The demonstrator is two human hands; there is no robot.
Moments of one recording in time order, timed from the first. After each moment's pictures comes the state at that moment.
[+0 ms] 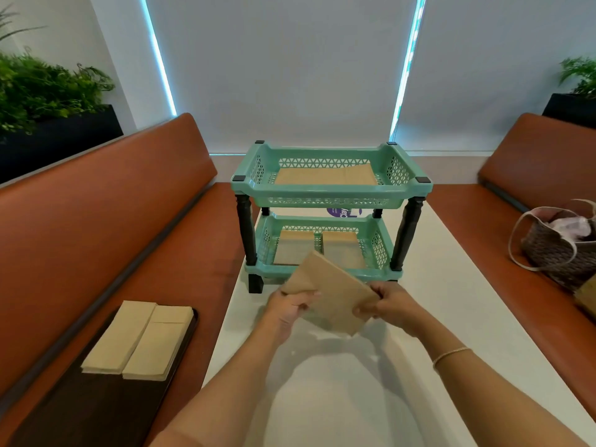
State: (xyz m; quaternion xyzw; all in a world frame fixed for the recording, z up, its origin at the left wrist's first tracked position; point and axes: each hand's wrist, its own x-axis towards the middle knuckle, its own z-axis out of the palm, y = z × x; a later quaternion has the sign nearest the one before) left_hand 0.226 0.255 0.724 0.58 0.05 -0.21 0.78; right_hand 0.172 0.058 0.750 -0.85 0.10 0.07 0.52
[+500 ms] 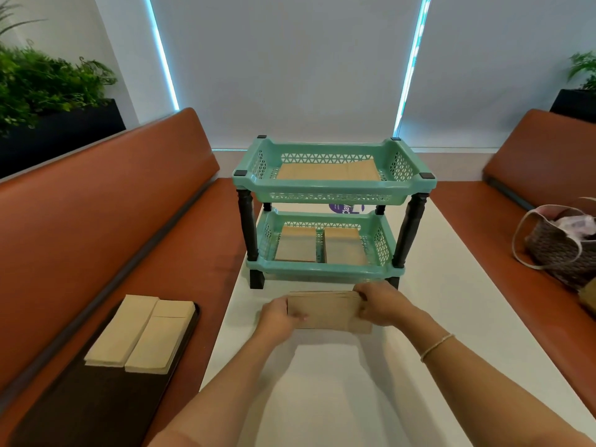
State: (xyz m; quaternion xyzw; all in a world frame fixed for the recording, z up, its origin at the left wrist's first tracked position) left_hand 0.223 0.277 0.696 0.85 -0.03 -0.15 0.50; right_hand 0.190 0.072 0.746 -0.99 0.01 0.10 0.14
